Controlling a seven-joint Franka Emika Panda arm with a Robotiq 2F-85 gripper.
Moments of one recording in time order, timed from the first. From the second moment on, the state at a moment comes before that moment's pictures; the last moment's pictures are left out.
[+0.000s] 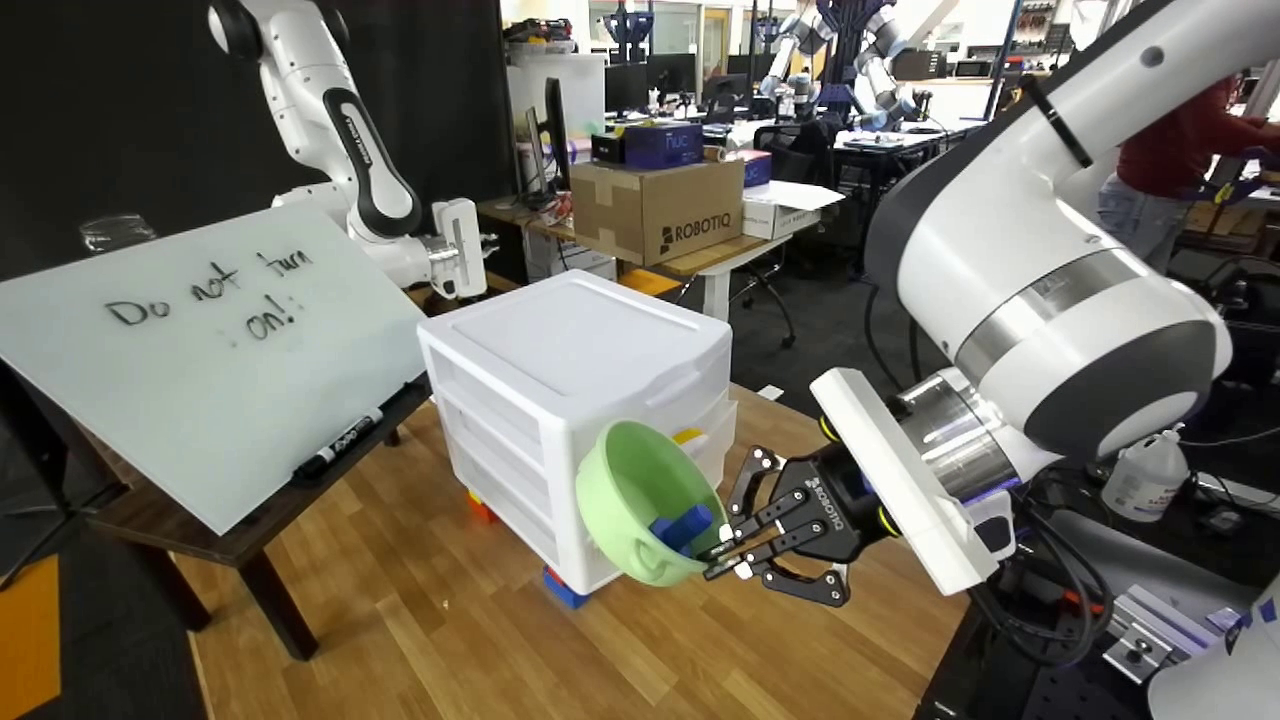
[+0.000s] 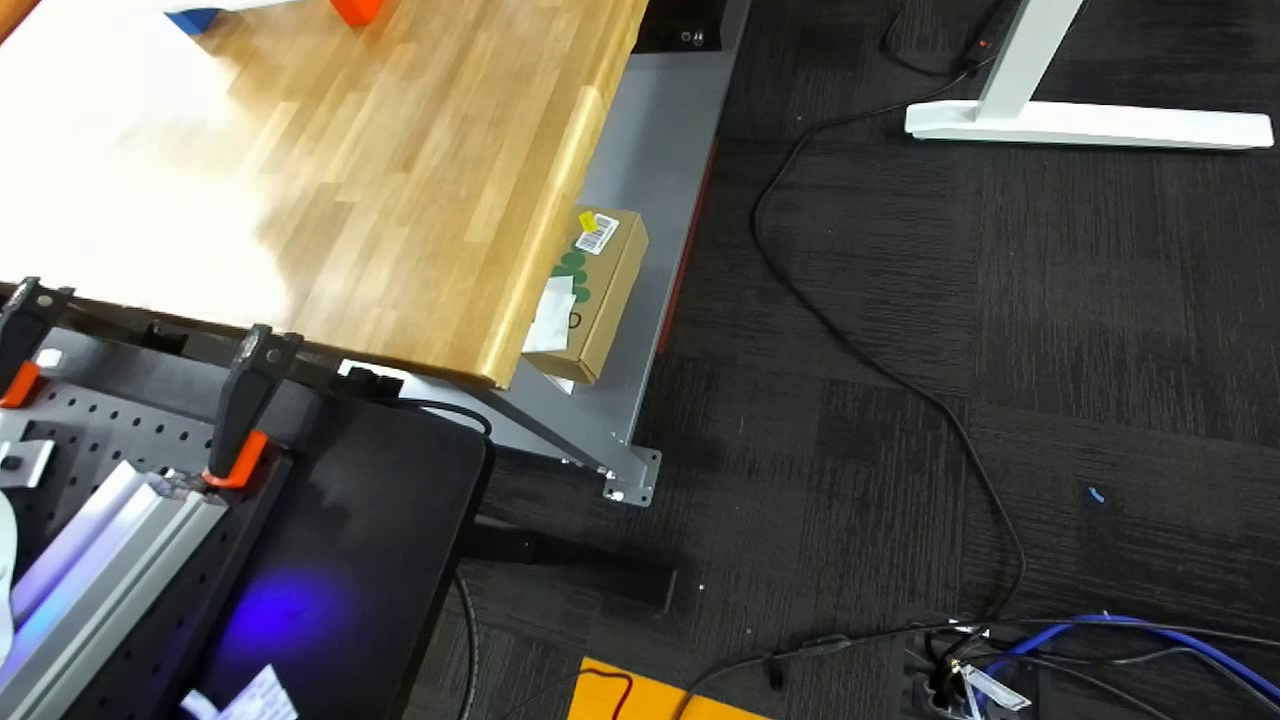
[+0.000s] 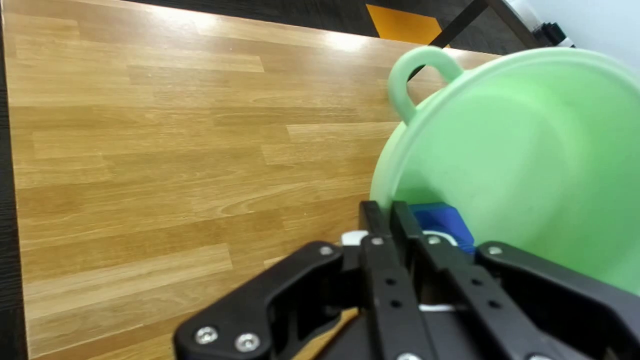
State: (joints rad) arm 0.31 -0.27 0.39 -2.78 2.61 2.81 -0.15
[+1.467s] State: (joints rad) arm 0.27 0.12 0.24 -2.80 2.60 2.75 0.25
